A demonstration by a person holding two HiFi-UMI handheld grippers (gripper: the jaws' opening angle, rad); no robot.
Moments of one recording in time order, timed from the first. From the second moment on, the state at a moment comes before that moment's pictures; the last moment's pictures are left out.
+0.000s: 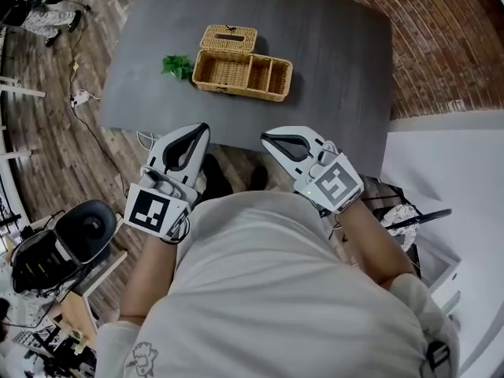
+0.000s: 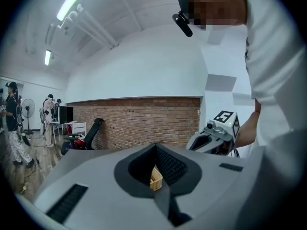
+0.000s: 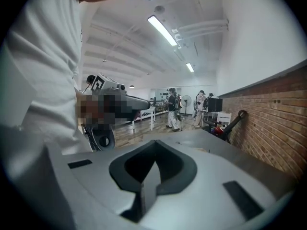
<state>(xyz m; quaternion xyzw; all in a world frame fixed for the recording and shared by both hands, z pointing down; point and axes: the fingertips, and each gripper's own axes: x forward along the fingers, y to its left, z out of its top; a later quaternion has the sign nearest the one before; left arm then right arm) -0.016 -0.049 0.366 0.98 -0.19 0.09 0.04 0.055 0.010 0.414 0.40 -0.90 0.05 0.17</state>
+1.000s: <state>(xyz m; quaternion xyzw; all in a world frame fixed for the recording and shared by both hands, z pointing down) -0.167 0.012 0.352 0.98 -0.16 0.07 0.04 -0.086 0.065 0.380 0.46 -0.88 0.02 0.13</state>
